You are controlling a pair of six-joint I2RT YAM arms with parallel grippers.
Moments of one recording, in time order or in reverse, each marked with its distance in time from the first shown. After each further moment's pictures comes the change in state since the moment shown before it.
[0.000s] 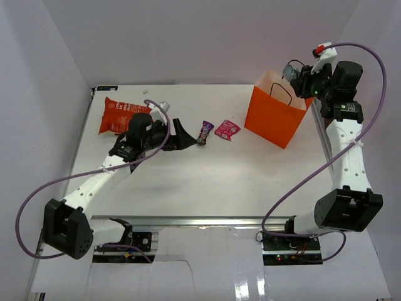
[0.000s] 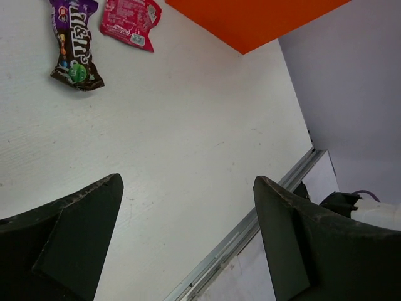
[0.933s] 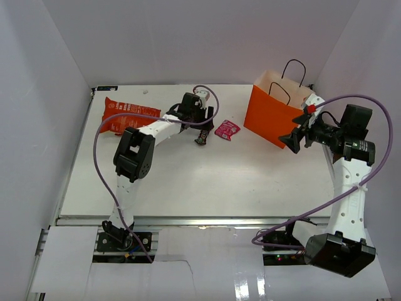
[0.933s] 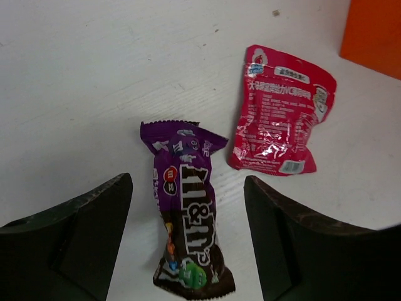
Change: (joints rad) left arm -0.077 1.019 0.750 -0.020 -0.296 0.336; right arm -0.169 -0.359 -0.314 -0.436 -0.547 -0.618
